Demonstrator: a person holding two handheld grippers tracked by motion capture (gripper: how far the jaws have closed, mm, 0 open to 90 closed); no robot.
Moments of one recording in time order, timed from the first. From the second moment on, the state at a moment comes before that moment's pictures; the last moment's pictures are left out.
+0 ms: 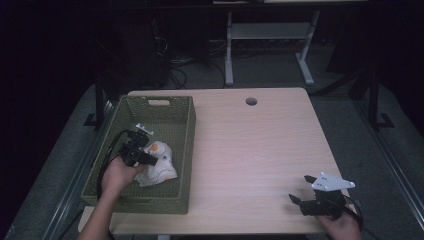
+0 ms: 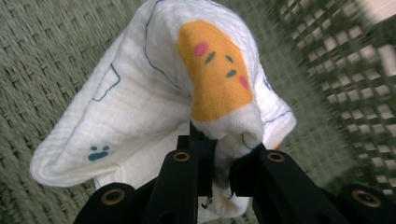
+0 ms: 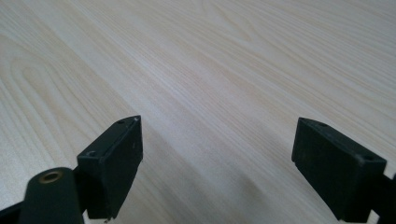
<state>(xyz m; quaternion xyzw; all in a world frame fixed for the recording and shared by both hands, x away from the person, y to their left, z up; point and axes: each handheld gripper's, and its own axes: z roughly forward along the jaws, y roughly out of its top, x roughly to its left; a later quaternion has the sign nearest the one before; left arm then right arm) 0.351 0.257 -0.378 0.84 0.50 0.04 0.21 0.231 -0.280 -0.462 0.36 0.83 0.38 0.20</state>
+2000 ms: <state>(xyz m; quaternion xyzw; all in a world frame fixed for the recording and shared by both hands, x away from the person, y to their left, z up) 0.300 0.304 -0.261 0.70 0.44 -0.02 0.56 0.233 -0.286 -0.457 0.37 0.82 0.38 0.21</state>
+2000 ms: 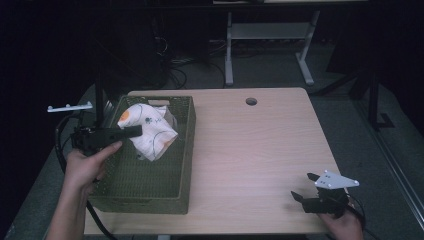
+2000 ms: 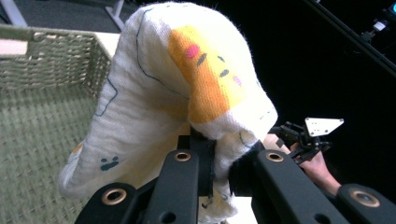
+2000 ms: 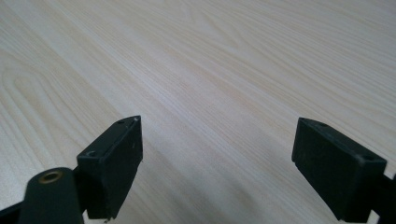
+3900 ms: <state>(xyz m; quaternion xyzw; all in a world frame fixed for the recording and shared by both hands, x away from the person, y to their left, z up) 0.334 0.072 -0.288 0.79 0.32 -0.11 0.51 0.226 -0.301 -0.447 0.38 0.80 0.39 0.23</state>
